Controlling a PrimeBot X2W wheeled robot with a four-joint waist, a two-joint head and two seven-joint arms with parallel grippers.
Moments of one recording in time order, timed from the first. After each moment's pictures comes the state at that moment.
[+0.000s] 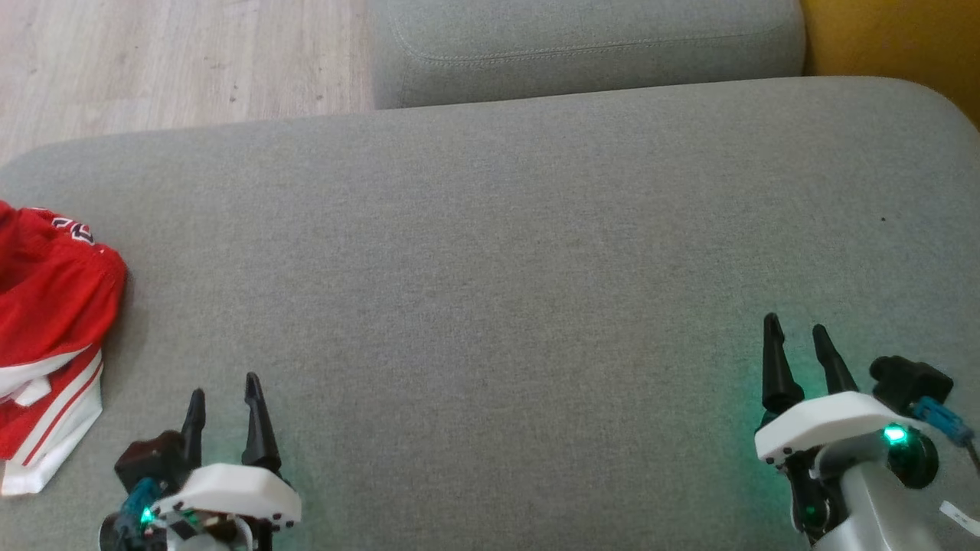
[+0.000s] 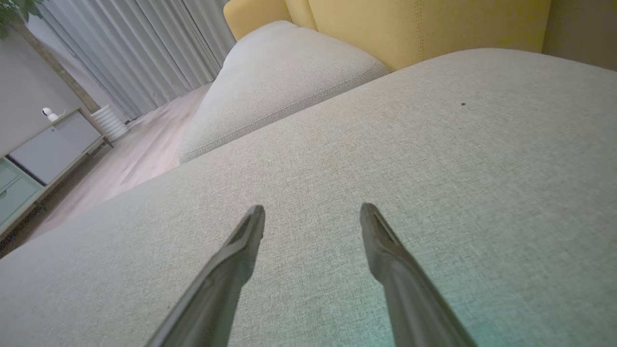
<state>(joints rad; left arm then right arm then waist) -0.10 0.10 -0.09 0.48 -0.43 0.03 -0.16 -0.20 -0.05 -0.05 0.59 0.37 0.13 -0.16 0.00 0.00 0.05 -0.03</state>
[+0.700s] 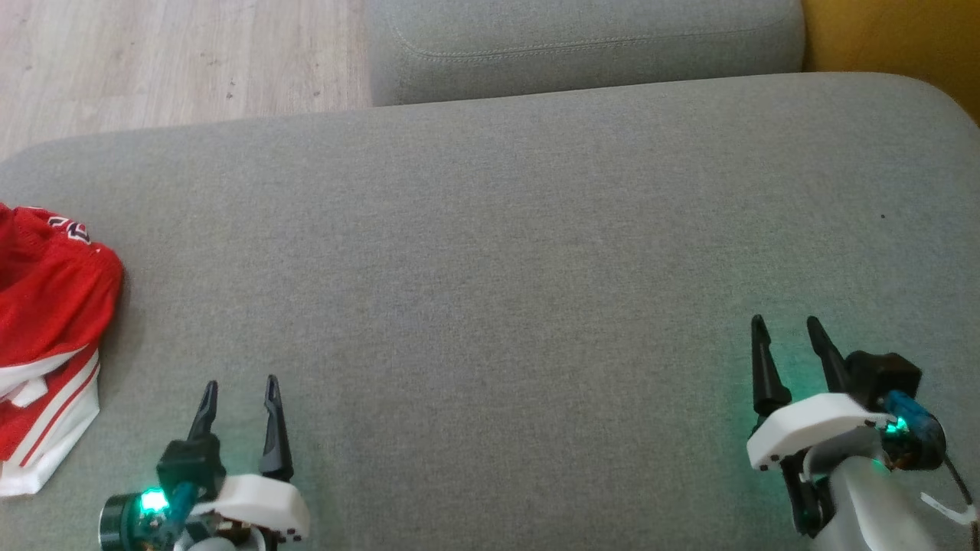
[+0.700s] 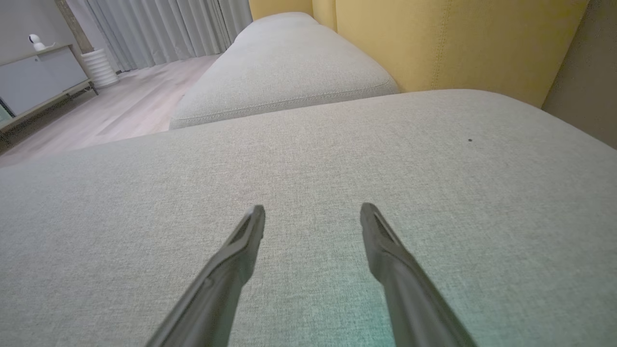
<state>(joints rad) -0.10 0.10 -0.10 0.51 -0.19 0.04 -0.21 -0.22 -0.05 -0.07 0.64 0.12 0.13 -0.22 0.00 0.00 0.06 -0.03</state>
